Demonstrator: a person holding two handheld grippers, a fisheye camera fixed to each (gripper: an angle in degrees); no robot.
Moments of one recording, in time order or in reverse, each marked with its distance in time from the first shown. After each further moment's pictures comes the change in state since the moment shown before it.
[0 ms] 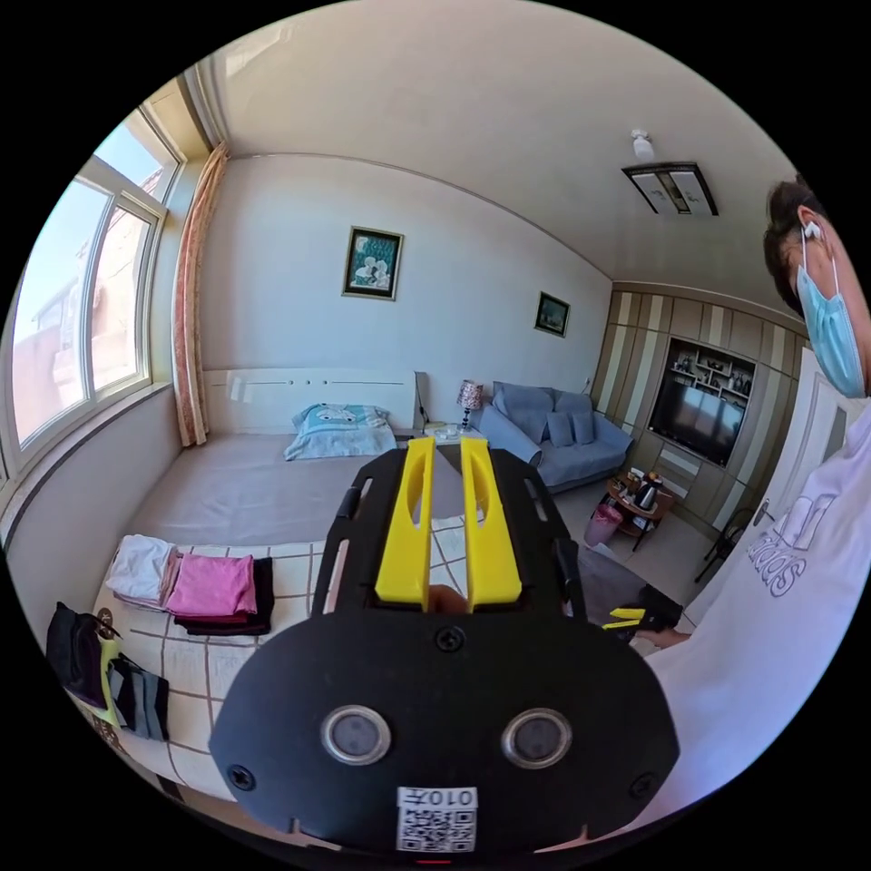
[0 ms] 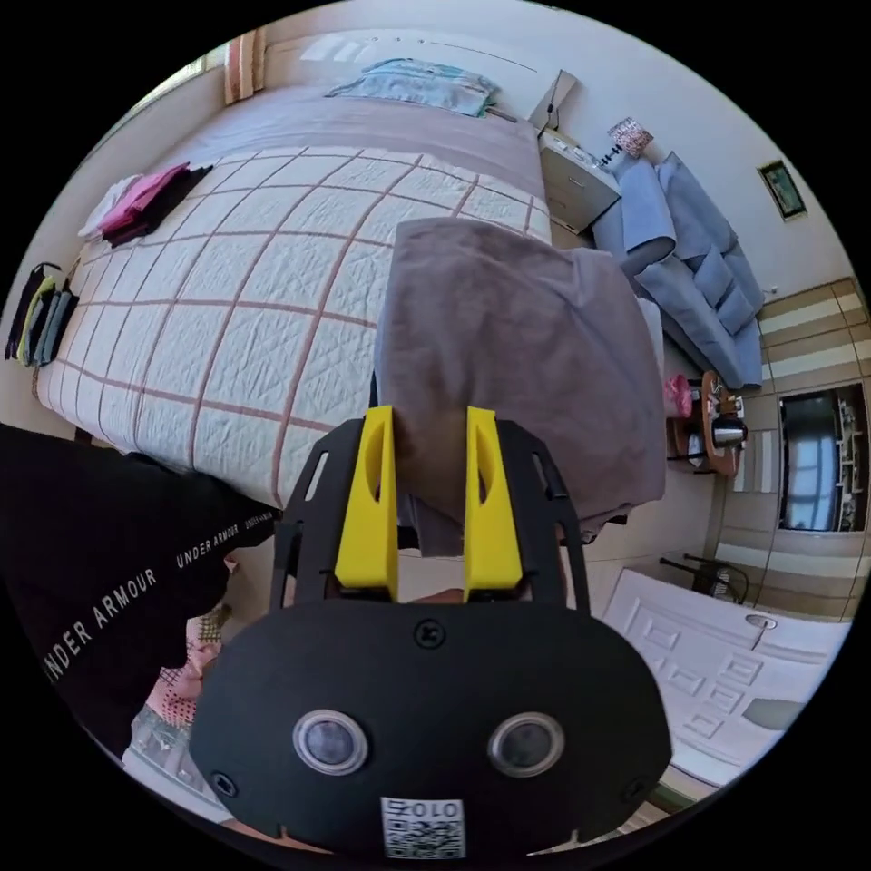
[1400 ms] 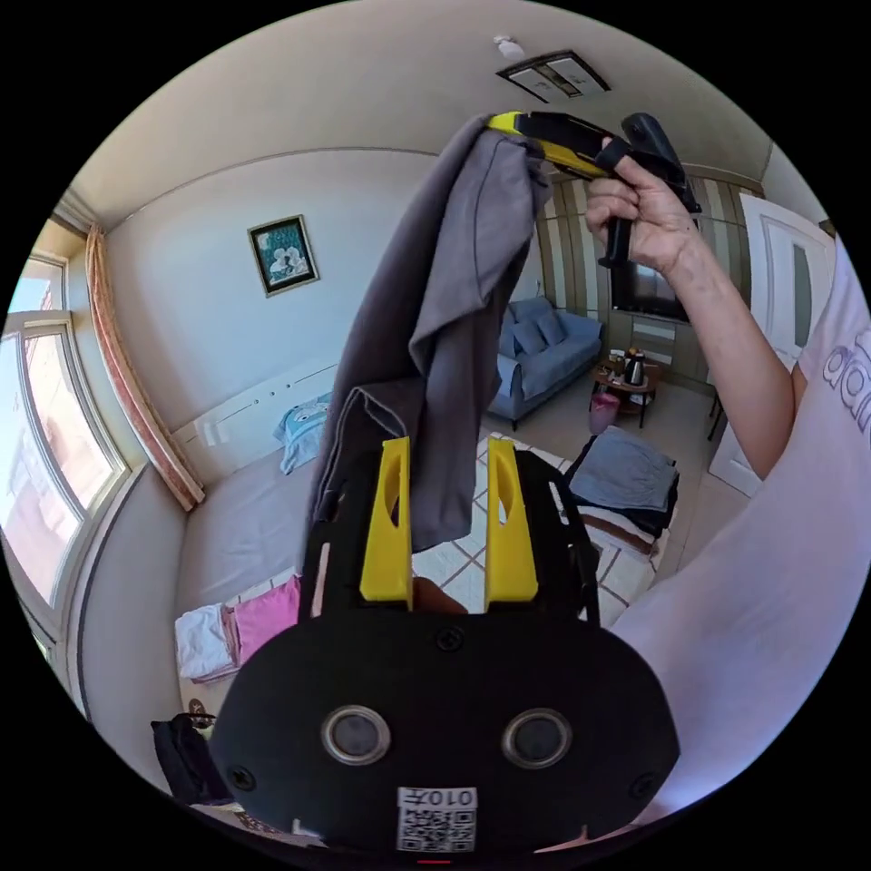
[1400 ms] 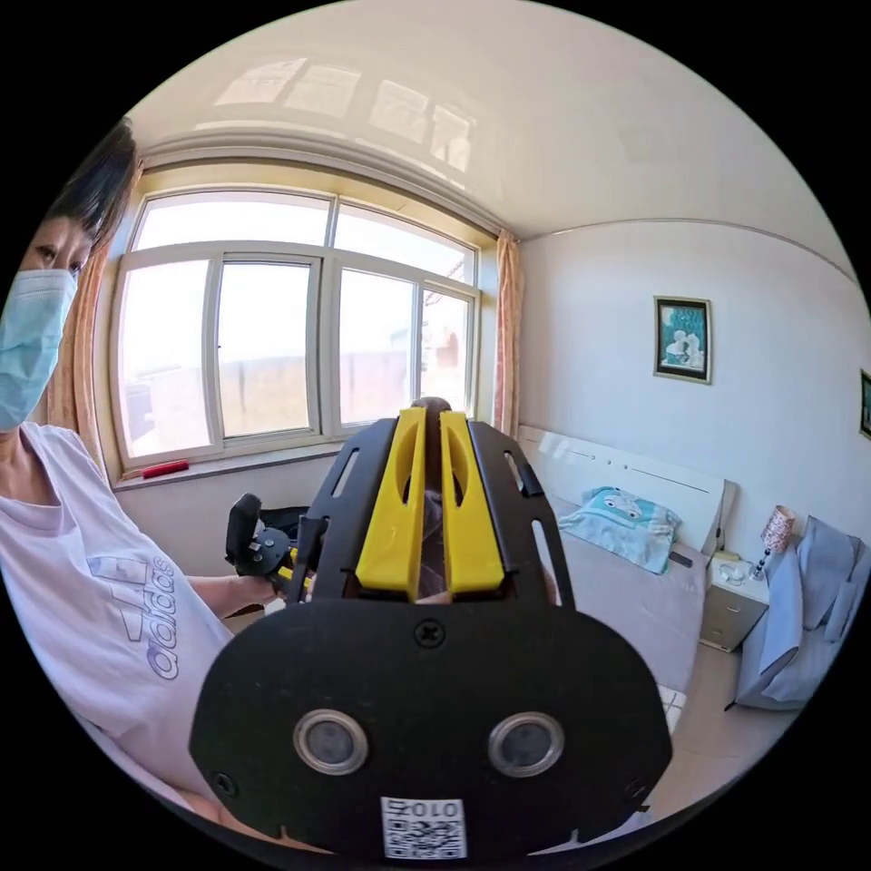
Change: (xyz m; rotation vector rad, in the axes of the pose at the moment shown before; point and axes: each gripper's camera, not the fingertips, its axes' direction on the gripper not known) left arm -0.010 0.159 0.109 -0.184 0.061 0.338; right arm -0.100 -0.172 -0.491 1.171 -0.627 -0.521
